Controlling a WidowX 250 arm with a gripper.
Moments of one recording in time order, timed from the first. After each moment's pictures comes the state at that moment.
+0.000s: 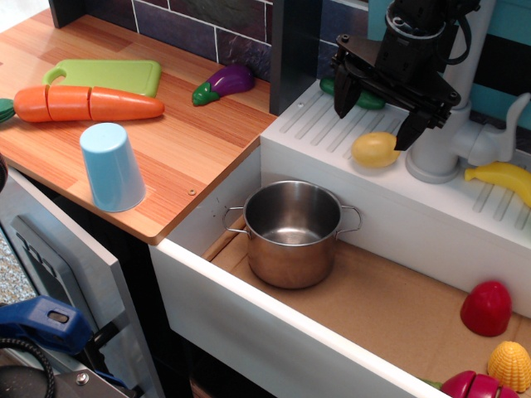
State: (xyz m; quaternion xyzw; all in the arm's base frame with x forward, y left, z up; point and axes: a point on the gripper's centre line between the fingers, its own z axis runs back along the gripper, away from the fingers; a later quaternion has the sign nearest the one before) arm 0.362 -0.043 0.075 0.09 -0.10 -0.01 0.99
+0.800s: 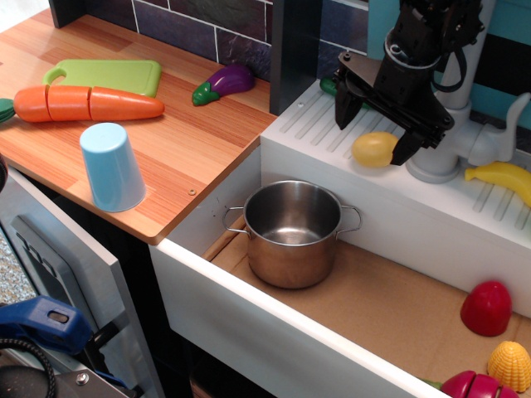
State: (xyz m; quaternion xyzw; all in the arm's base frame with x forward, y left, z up) arm 0.371 -0.044 0.058 0.10 -0.15 -0.05 0.98
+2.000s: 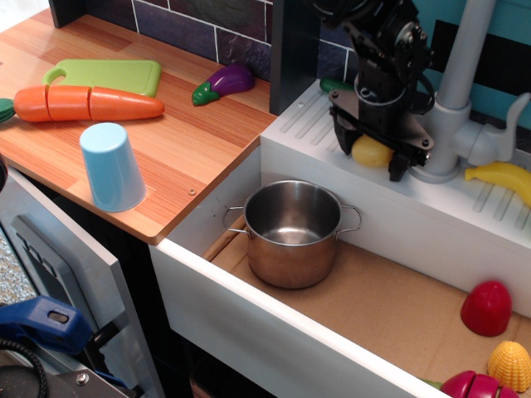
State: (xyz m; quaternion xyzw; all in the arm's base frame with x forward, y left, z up) arm 0.391 -0.033 0.011 0.02 -0.19 -0.05 0.98
